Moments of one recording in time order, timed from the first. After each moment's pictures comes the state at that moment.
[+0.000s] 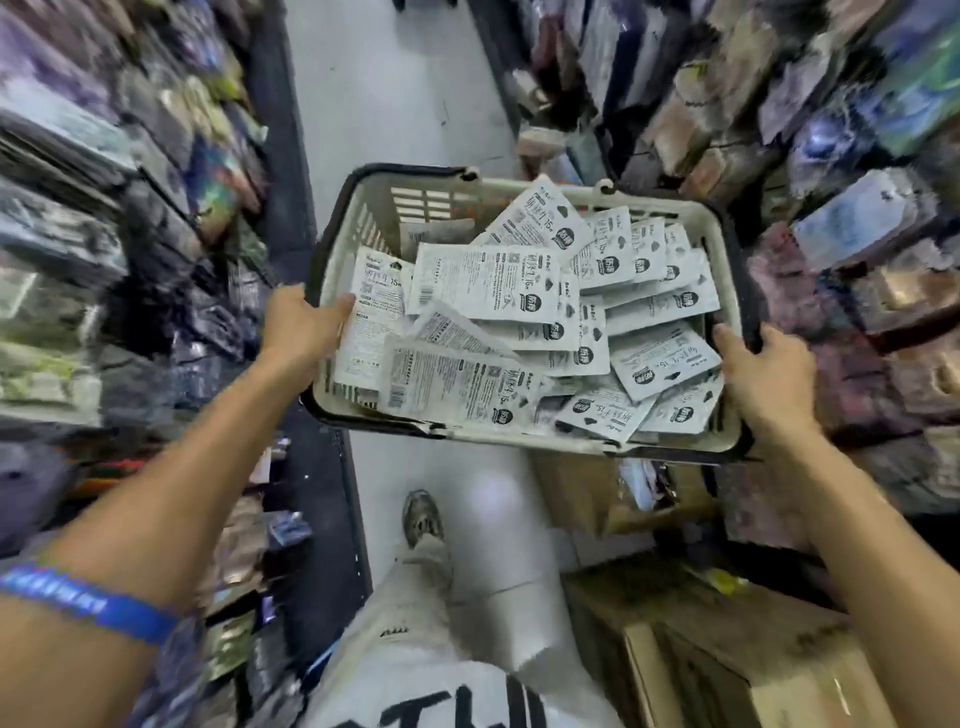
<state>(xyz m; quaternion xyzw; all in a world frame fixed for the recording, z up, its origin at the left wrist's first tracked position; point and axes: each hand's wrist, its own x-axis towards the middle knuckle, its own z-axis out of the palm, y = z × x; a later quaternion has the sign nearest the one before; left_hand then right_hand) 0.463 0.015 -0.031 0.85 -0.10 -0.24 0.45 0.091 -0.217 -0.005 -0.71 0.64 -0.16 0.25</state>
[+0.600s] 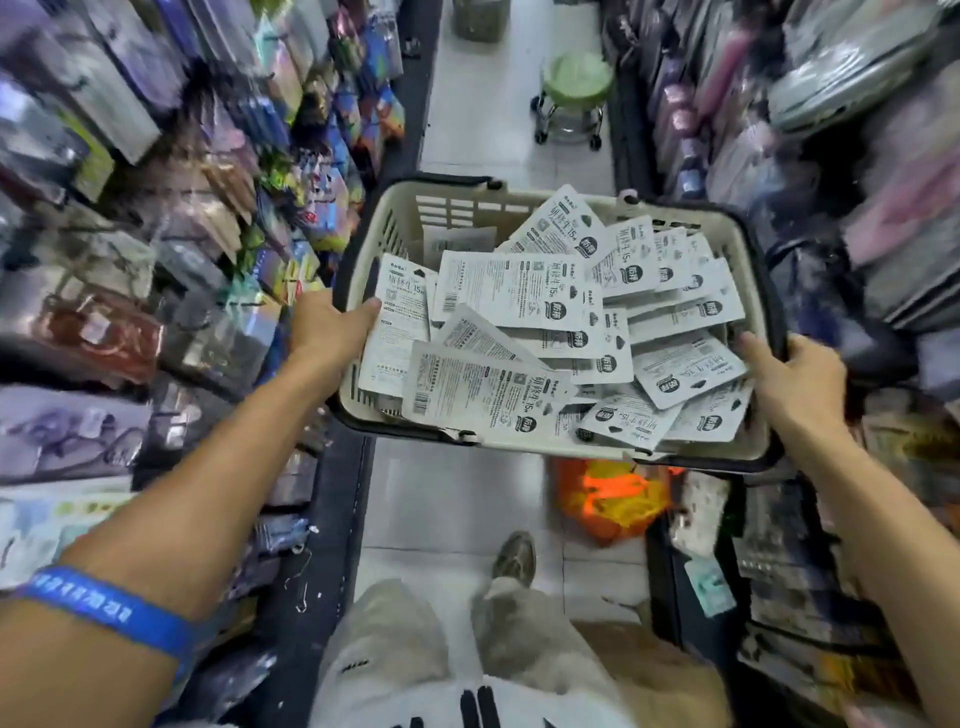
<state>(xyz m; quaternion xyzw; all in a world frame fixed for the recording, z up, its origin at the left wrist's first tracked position) 0.903 -0.317 -0.009 0.86 0.01 -0.16 0.49 0.614 -0.647 -0.002 -0.79 0.52 -0.15 0.29</state>
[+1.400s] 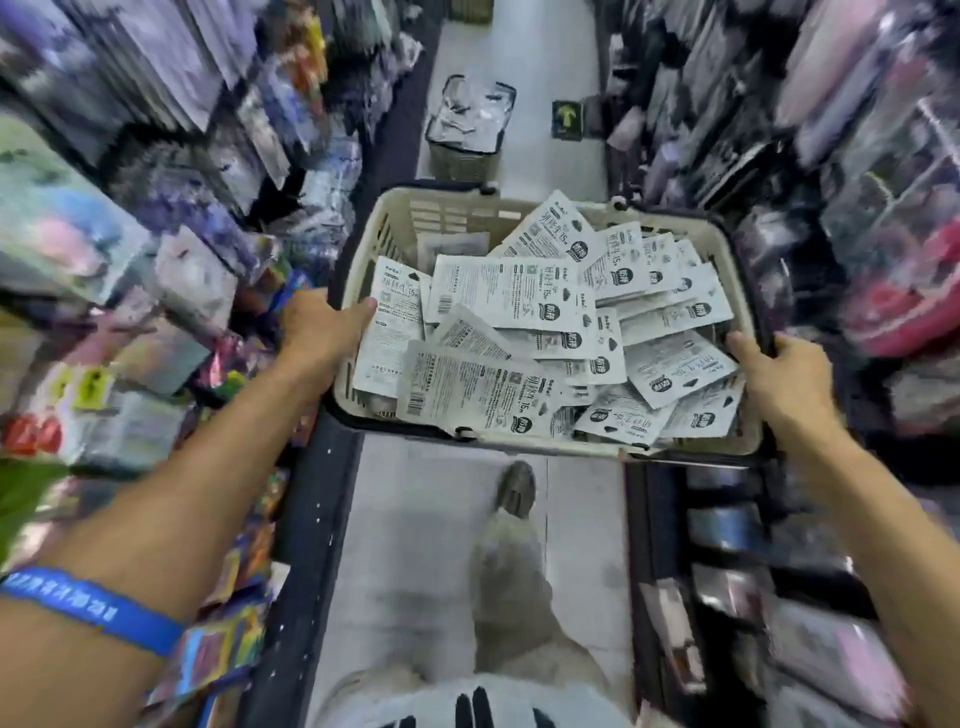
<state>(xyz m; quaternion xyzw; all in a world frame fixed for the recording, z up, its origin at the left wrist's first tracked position) 1.695 -0.935 -0.033 0.86 0.02 -0.15 0.48 1.414 -1.277 -0.007 -0.79 0.50 -0.13 0.33</state>
